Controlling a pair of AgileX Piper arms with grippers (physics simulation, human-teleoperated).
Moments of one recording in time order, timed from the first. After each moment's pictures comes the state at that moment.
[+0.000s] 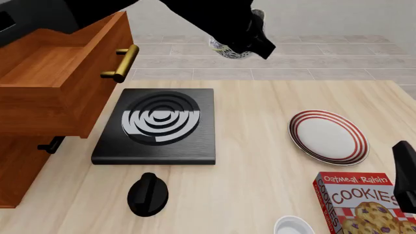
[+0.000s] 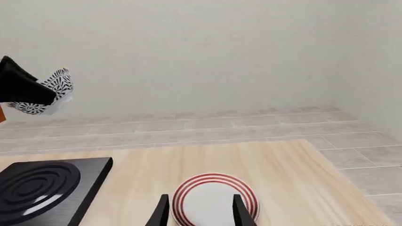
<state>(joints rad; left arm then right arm) -0.84 1.76 -1.87 0.84 0.22 -0.05 0.00 -0.03 -0.03 0.04</state>
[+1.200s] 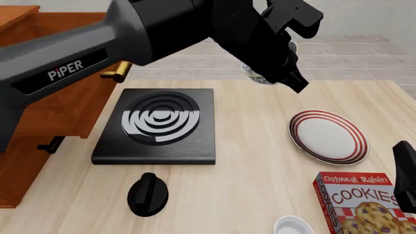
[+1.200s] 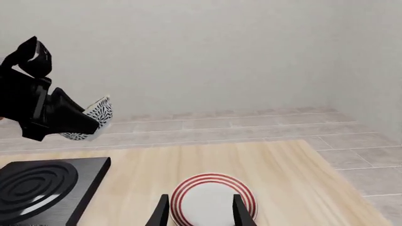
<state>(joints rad) -0.93 1.92 -1.93 0.78 0.23 -0.05 0.00 -0.03 -0.04 0.03</state>
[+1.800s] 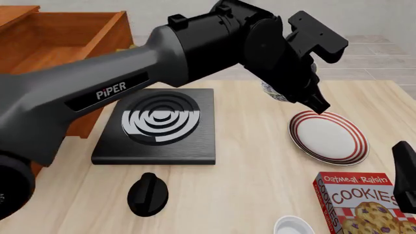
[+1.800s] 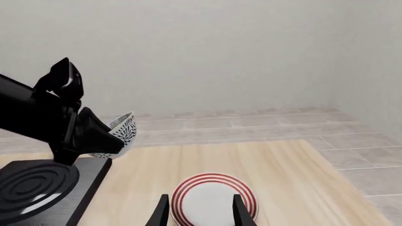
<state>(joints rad) -0.99 2.01 -1.97 0.75 0.21 -0.05 0.00 -0.03 -0.03 0.03</state>
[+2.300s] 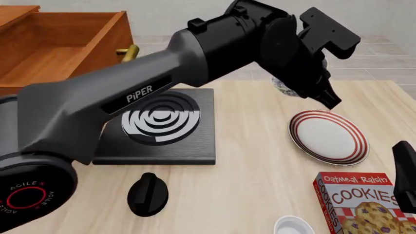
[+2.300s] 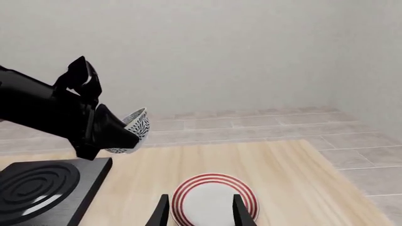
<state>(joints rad) -0.99 2.11 -2.12 0.77 0.22 -0.05 0.00 -0.03 -0.04 0.04</state>
